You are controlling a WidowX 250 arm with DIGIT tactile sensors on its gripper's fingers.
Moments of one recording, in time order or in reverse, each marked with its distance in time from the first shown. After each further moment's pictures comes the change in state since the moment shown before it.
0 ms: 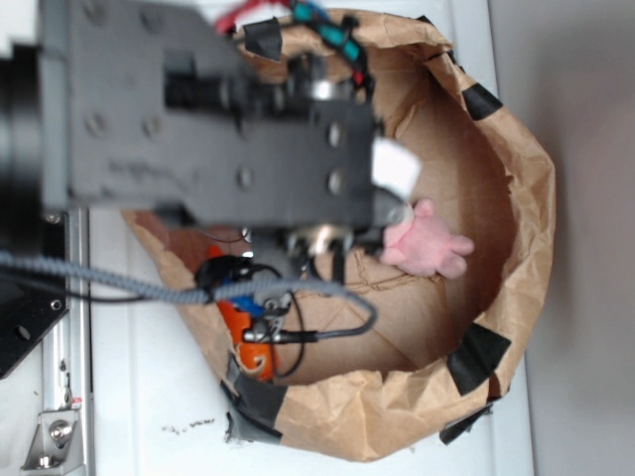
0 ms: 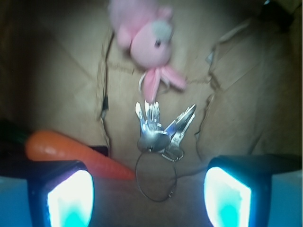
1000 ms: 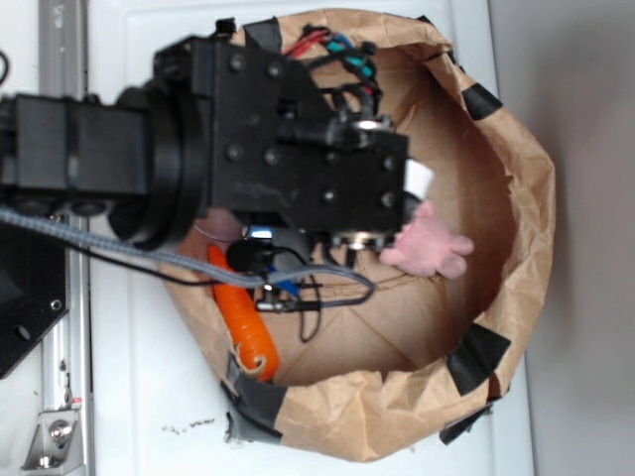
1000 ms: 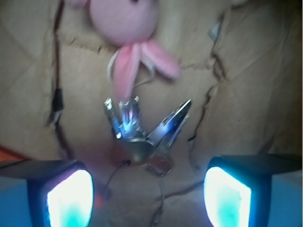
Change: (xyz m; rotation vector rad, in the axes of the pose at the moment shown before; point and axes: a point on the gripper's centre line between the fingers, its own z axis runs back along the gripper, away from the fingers) arm 0.004 0.013 -0.039 0.057 0.093 0.017
